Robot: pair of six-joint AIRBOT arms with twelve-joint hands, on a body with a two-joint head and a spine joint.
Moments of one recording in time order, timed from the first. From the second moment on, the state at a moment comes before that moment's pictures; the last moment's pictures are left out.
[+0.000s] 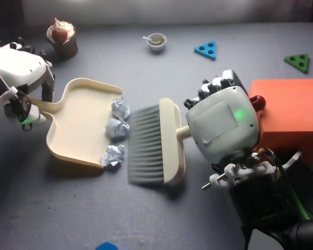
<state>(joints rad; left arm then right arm) 0.71 -1.03 1.20 -1.03 -0.54 1.92 -0.55 -1.65 1.26 -2.53 -1.45 0.75</state>
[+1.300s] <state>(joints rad) 0.70 -1.03 1.20 -1.03 -0.53 1.93 -0.28 -1.38 0.97 -2.37 -1.11 0.32</state>
